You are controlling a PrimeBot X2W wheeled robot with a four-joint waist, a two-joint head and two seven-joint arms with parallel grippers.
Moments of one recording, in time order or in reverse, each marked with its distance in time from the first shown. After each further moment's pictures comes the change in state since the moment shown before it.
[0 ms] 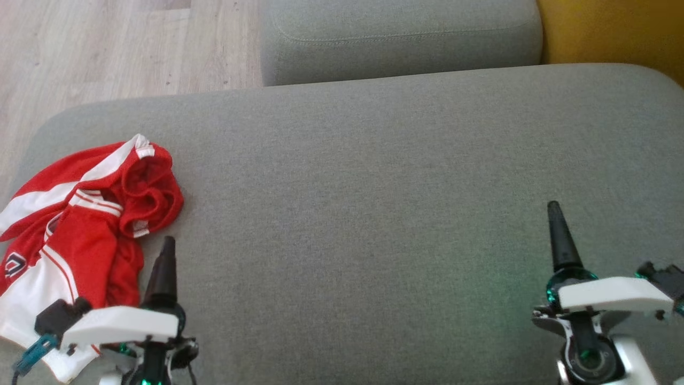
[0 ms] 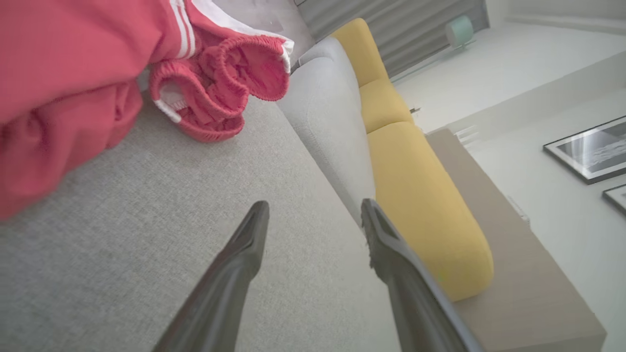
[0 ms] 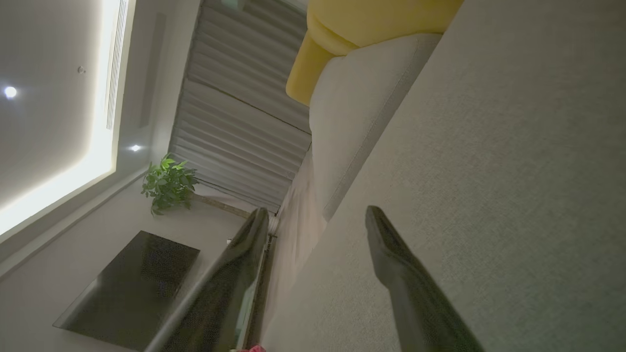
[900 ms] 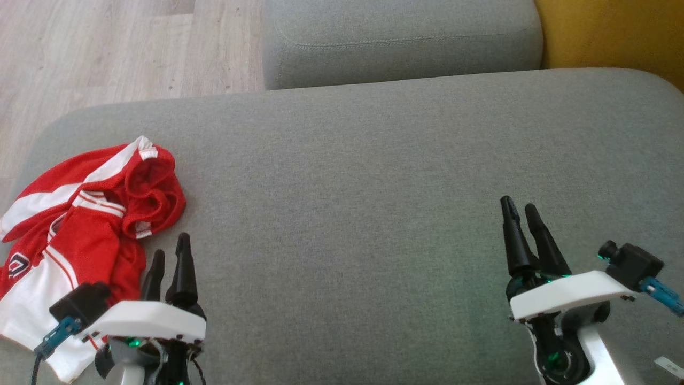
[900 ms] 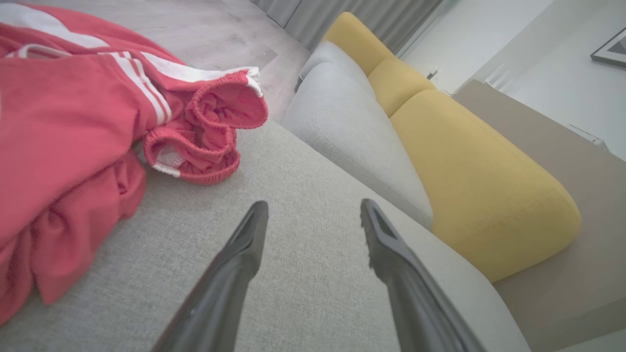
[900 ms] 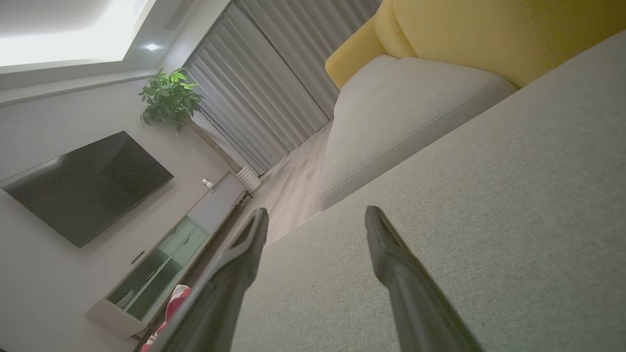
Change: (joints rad) left arm 0.000 0.004 -0.056 -0.021 0.378 0.060 -0.078; right arm -0.022 -0.027 0.135 -0.027 -0.396 0.000 -0.074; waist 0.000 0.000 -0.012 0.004
